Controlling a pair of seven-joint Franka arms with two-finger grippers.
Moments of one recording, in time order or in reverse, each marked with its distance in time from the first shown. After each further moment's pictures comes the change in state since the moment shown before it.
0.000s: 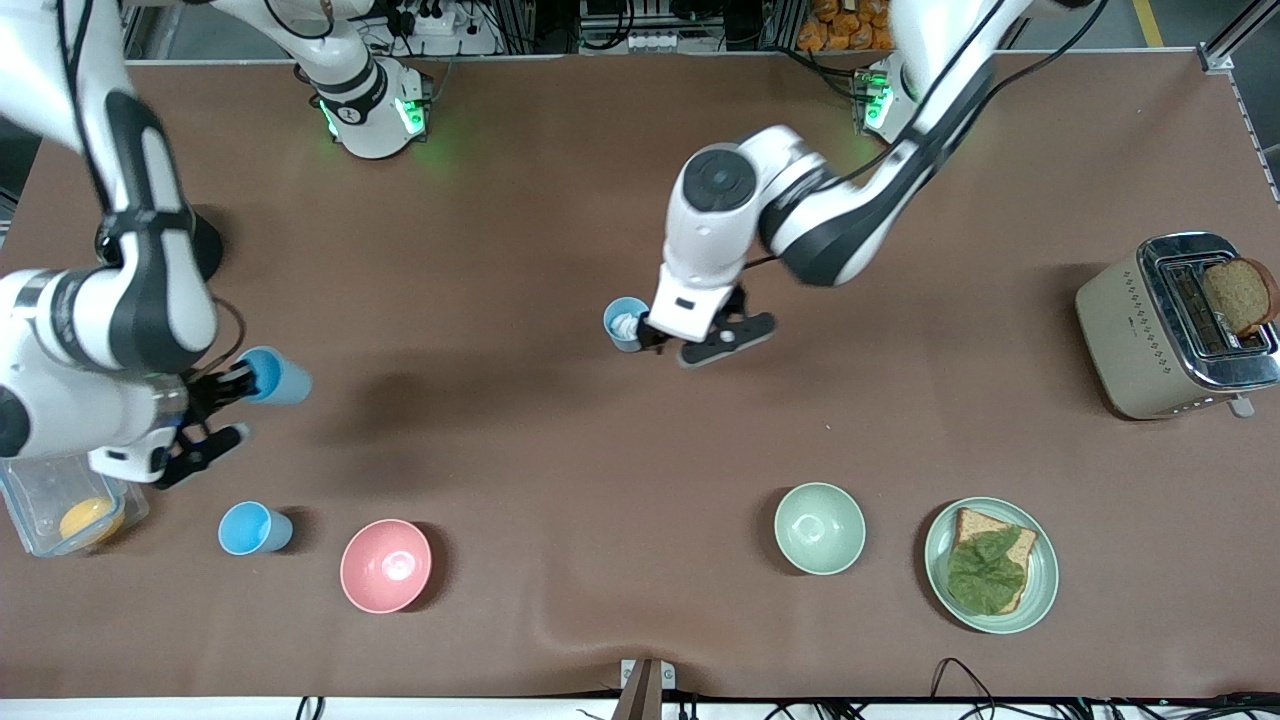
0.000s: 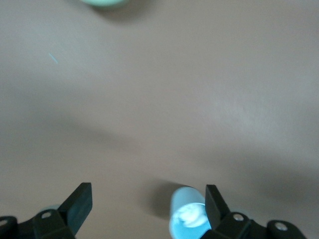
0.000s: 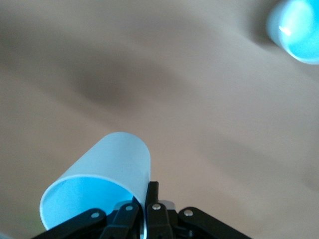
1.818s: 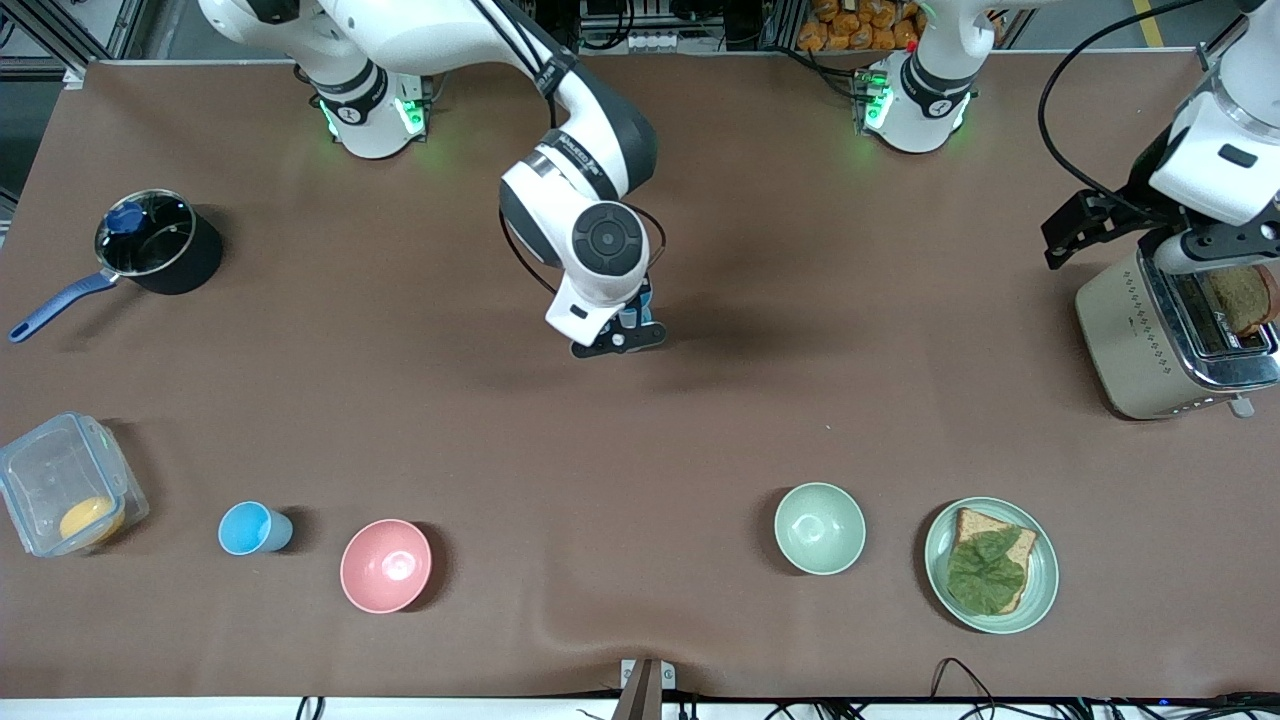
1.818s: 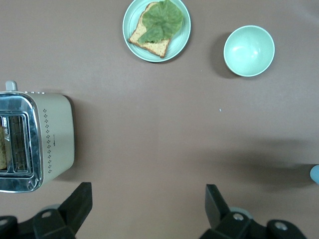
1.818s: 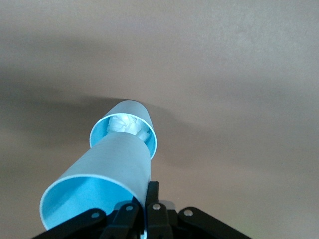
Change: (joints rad) left arm 0.252 -0.511 0.382 -0.050 -0.259 -0.413 0.950; right arm 0.692 0.139 0.004 0.020 0.098 0.237 1.011
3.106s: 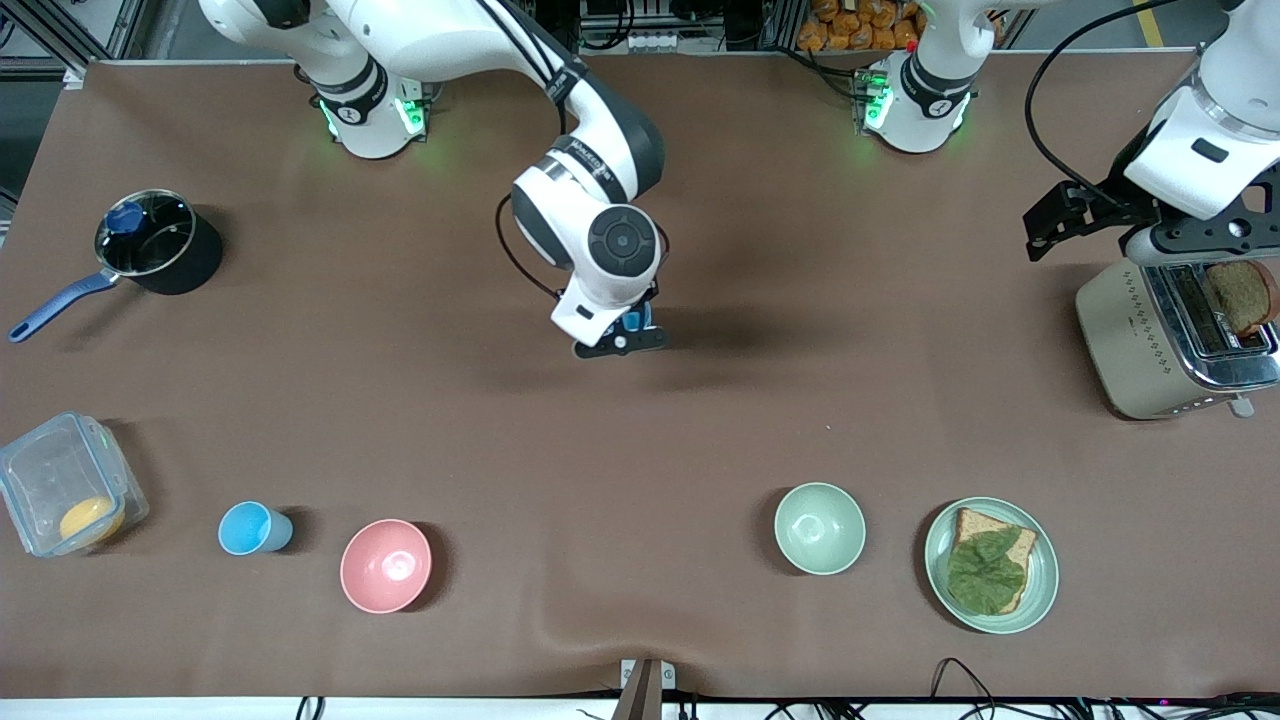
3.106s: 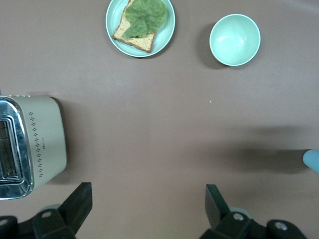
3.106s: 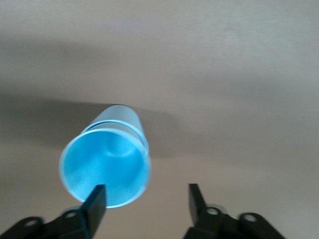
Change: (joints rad) left arm -0.006 -0.004 -0.005 -0.015 -0.040 0.007 0.053; right arm -0.001 0.004 -0.017 0.009 -0.027 -0.025 0.036
